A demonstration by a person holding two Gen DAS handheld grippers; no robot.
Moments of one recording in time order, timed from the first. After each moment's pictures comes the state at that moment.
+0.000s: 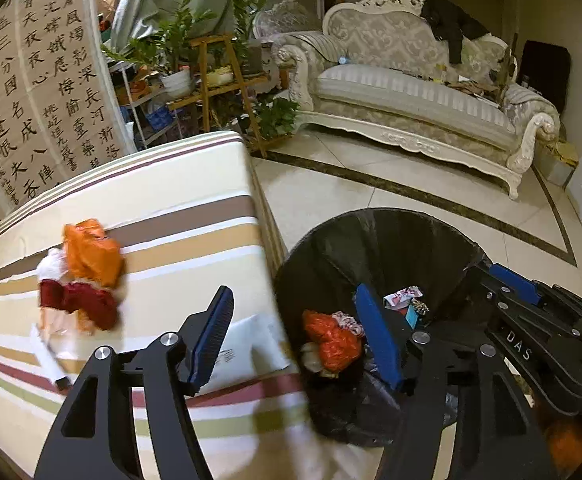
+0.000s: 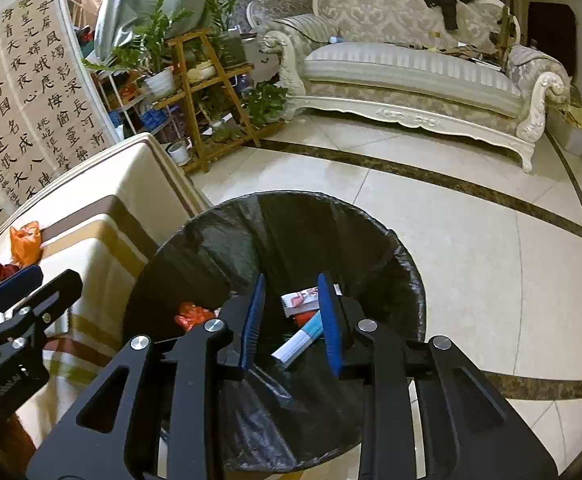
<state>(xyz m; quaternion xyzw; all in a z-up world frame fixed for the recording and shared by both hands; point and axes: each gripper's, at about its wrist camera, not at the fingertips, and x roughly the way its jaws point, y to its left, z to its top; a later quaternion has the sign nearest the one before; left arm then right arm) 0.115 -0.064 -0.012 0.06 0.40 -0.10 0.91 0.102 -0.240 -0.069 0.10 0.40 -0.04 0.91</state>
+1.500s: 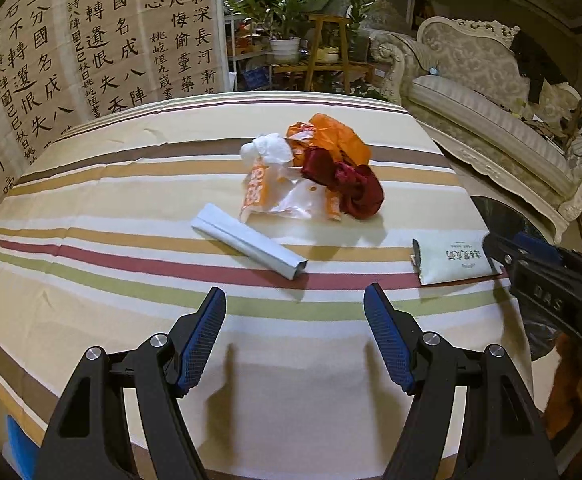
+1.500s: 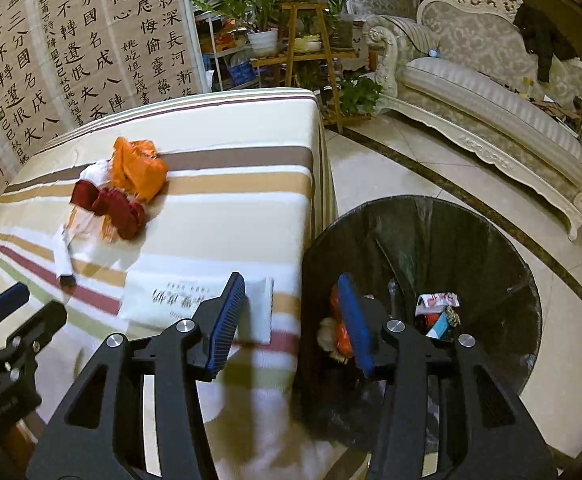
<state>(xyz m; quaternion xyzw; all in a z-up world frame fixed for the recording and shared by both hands) 0.062 0.103 -0.025 -0.02 0.43 0.02 0.90 0.102 -0.084 -0.052 -0.01 0.42 0.08 0.90</state>
